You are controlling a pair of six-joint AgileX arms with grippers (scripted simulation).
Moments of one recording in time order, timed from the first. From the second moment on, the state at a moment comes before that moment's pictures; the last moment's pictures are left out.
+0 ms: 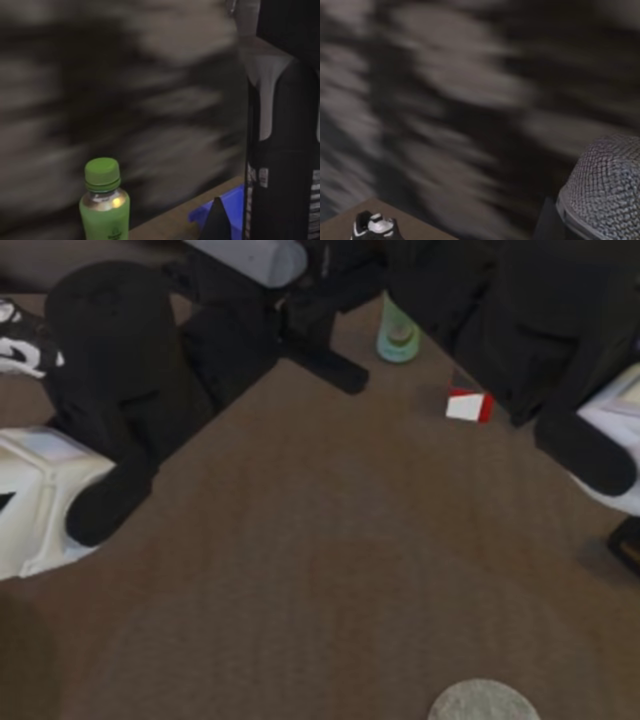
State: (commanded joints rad) left arm -0.63 1.49 0.82 0.72 0.15 0.02; right arm 0.72 1.59 1.06 0.55 0.13 -0.02
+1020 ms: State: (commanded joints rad) left arm -0.59 1.46 0.77 0.71 0.12 0.04; right arm 0.71 1.55 1.05 0.55 0.12 -0.03
